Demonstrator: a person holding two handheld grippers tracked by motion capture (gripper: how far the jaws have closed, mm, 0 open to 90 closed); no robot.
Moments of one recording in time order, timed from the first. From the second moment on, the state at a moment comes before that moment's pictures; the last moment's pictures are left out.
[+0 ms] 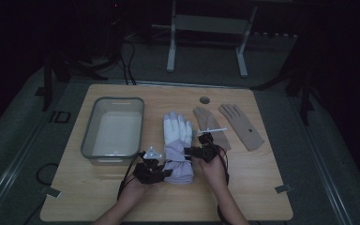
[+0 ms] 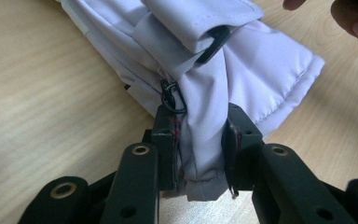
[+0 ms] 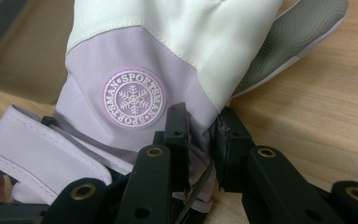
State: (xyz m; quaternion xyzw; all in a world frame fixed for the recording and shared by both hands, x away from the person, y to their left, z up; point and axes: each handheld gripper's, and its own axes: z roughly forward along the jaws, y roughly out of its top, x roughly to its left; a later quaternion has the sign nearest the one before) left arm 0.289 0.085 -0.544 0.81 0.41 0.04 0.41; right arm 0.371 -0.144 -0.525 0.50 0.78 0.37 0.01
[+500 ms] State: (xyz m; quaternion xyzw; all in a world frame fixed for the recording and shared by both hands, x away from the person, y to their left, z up) left arm 0.298 0.098 -0.500 0.80 0.40 0.05 0.44; right arm 0.377 -0.138 -0.474 0.48 0.78 0.40 0.04
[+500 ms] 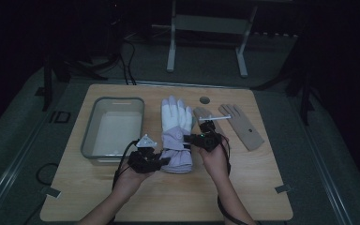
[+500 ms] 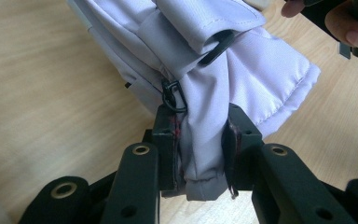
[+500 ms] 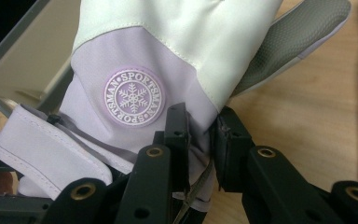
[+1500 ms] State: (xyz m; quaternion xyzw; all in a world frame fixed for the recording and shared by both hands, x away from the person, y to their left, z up) left arm 0.312 0.183 -0.434 0.78 0.43 0.12 0.44; right arm 0.409 -0.047 -0.398 0.41 0.80 0.43 0.06
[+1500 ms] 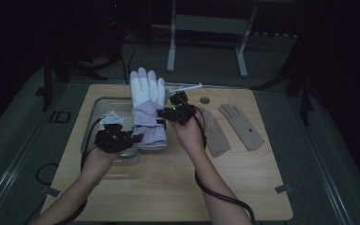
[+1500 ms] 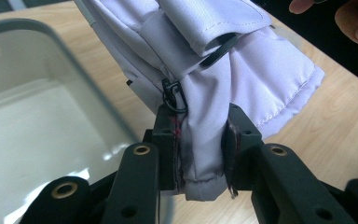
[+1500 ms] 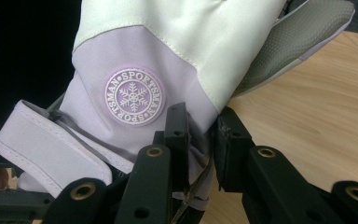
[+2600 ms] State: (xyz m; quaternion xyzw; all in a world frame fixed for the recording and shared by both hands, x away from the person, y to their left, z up) left arm 0.312 0.294 -0.461 0.76 0.50 0.13 0.40; right arm 0.433 0.093 -0.432 0.36 0.84 0.40 0.04
